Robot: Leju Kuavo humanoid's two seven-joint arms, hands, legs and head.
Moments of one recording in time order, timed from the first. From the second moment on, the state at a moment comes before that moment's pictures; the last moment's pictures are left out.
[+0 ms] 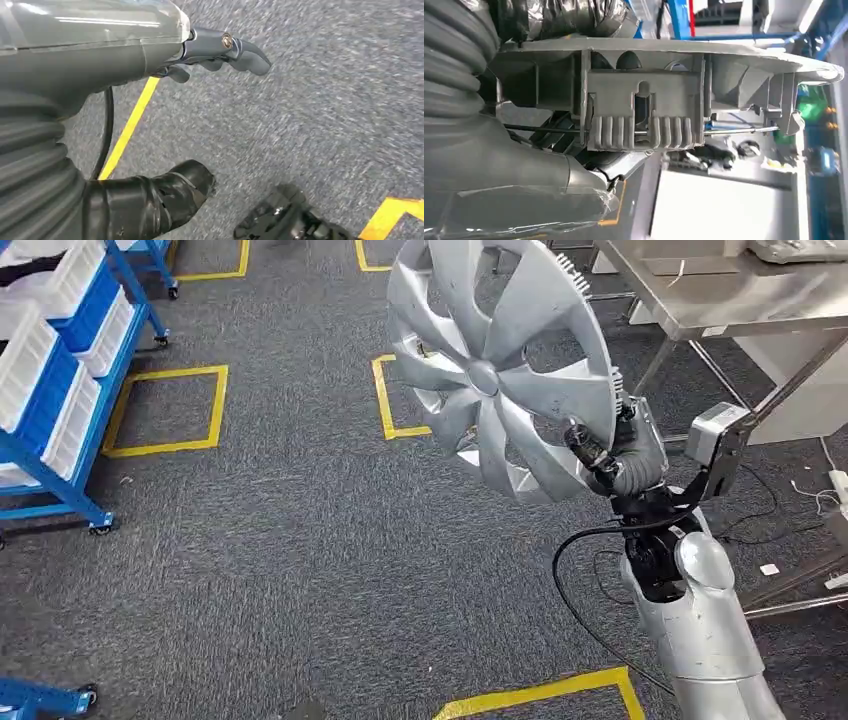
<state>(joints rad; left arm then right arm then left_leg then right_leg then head) -0.11 0.01 -0.34 -0.32 -0.38 0.21 -0.11 -0.57 -0.17 0.23 -1.54 -0.58 0.22 -0.21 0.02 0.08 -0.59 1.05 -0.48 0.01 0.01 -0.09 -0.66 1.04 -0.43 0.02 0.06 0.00</state>
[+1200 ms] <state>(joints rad) -0.12 0.00 -0.38 -0.32 -0.45 0.16 -0.06 -0.36 -0.22 0.18 -1.80 -0.42 0.24 -0.27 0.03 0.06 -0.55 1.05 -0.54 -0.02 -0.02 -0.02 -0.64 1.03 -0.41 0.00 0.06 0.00</state>
